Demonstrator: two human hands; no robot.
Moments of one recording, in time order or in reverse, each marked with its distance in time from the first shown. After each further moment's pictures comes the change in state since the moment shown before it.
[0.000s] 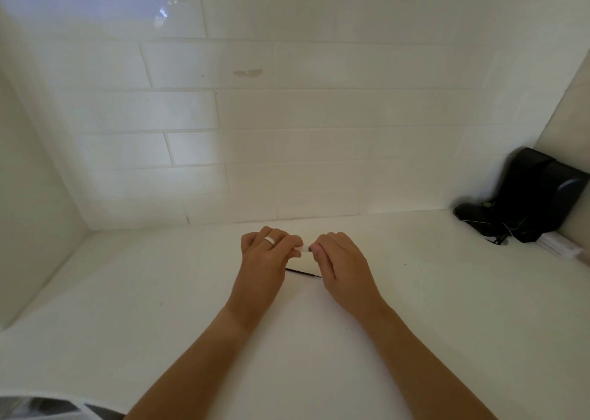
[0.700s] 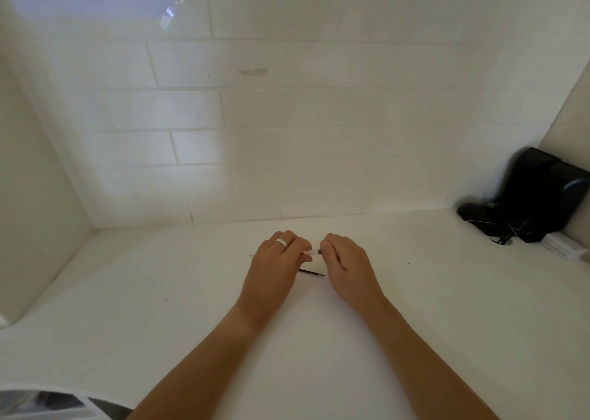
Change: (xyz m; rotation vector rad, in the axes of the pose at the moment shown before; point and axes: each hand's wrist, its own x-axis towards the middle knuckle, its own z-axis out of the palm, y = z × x) left_hand -0.002 0.011 0.003 -0.028 -0.085 -0.003; right_hand -0.001 0.002 0.002 0.183 -0.085 0.232
